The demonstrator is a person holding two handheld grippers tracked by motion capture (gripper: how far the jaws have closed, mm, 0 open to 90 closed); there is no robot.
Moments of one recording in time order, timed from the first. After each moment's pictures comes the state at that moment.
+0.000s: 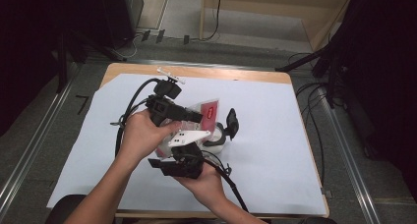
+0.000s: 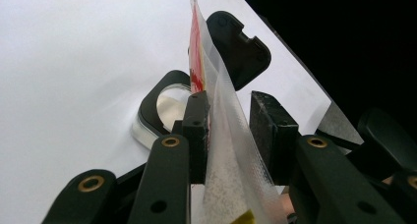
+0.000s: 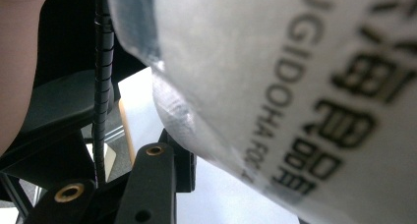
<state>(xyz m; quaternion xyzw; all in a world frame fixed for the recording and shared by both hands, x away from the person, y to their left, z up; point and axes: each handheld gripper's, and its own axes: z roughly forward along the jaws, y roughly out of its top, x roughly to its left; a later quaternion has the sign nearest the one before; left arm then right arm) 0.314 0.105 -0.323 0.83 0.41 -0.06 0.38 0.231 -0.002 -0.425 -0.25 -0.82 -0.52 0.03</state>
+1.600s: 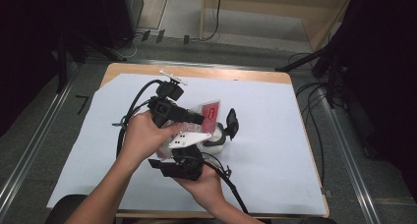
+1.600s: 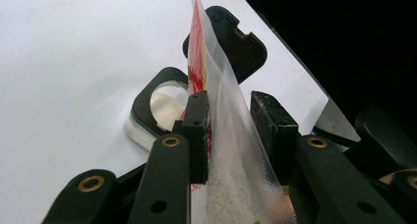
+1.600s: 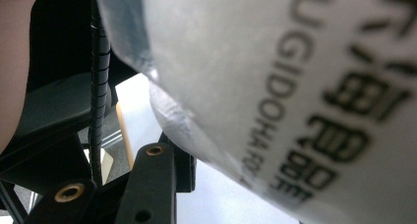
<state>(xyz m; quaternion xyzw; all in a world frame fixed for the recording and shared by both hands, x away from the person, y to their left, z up) 0.312 0.101 -0.324 0.83 0.41 -0.07 0.38 0.227 -0.002 -0.427 -0.26 -0.81 -0.52 0.03</state>
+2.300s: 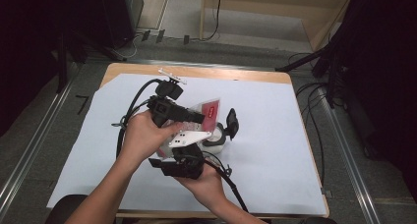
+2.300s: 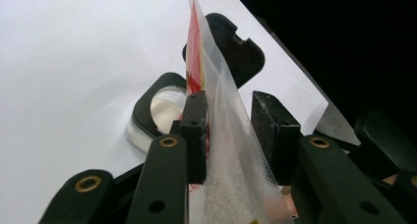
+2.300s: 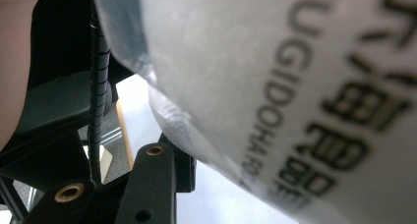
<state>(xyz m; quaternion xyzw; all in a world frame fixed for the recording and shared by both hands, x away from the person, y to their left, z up) 0.311 0.102 -0.321 0.82 0.41 -0.06 0.38 0.230 -0.003 -0.425 -0.25 -0.81 -0.52 0.02</state>
